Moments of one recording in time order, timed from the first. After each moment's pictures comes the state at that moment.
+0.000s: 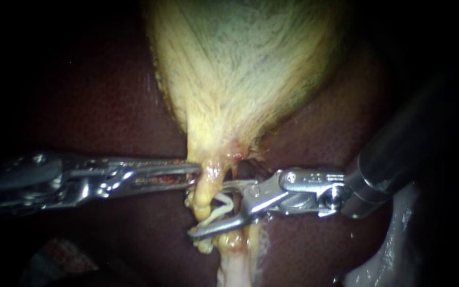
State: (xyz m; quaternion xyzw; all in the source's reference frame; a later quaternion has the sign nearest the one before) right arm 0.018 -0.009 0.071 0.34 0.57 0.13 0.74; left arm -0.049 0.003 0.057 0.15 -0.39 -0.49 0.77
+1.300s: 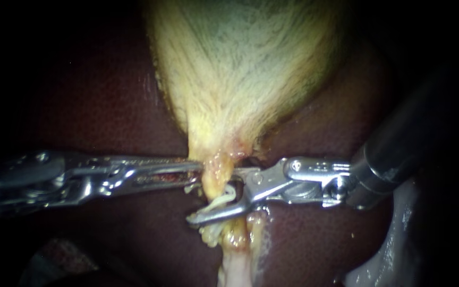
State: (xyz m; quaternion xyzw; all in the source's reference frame) right arm 0.018 -0.006 0.069 0.33 0.58 0.15 0.73; left arm -0.049 0.003 0.057 0.15 -0.39 -0.48 0.77
